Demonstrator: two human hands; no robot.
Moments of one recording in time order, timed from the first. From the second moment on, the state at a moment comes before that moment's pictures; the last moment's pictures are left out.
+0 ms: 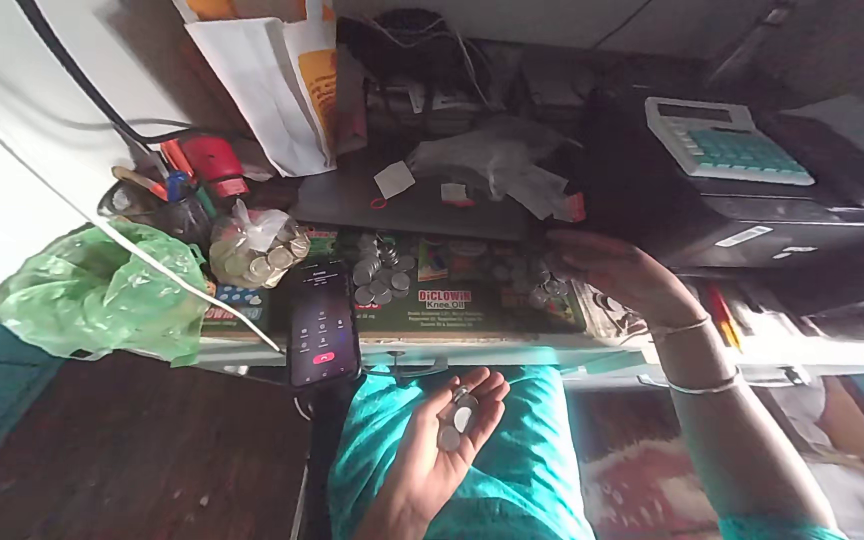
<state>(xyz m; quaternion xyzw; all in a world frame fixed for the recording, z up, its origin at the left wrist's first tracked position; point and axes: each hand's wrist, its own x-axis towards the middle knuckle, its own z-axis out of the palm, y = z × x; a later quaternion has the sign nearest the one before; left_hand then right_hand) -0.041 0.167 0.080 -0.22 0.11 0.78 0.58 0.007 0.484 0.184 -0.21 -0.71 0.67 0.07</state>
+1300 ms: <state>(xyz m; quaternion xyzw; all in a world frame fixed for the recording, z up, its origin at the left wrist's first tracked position) -0.040 0.165 0.082 -0.22 0.10 0.77 0.58 0.006 0.484 0.172 -0.22 -0.81 0.53 0.11</state>
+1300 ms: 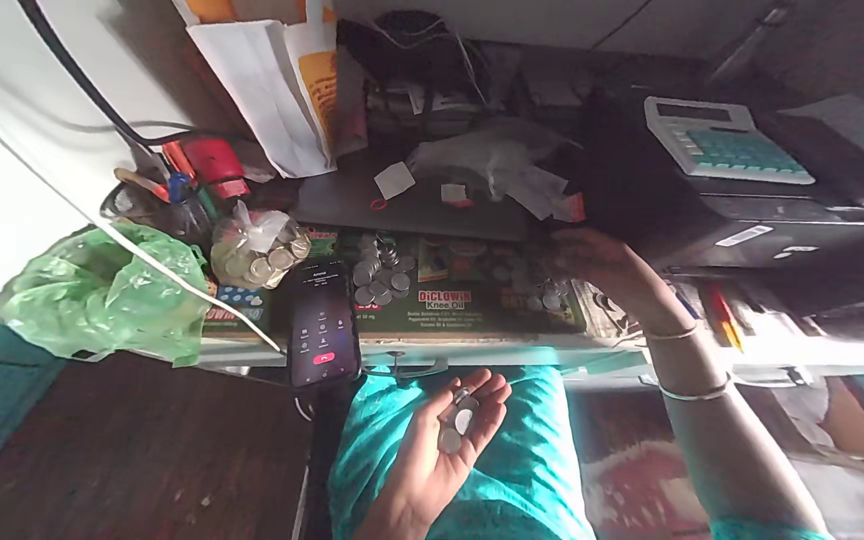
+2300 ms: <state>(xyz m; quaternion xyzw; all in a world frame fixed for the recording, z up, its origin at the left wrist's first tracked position) -0.038 0.181 0.084 -0.12 0.07 0.80 0.59 0.059 0.309 0.109 0.14 -0.97 0.14 0.16</state>
